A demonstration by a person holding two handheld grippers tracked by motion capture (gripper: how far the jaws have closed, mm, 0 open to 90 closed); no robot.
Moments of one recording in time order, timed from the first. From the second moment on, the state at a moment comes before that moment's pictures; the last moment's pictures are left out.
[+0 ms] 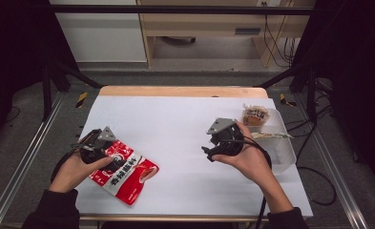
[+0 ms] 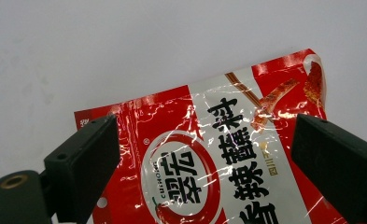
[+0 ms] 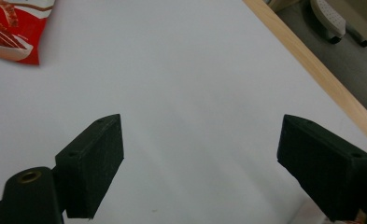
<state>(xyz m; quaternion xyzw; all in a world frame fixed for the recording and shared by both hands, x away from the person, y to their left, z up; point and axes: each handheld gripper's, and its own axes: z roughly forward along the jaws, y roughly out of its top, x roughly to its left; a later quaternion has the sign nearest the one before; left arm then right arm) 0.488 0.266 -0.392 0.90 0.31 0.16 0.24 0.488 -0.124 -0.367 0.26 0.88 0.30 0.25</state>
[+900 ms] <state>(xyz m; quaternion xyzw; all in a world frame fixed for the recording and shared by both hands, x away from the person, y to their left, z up) 0.464 0.316 -0.414 0.86 0.39 0.22 0.26 0.465 -0.077 -0.438 0.27 0.87 0.35 0.23</state>
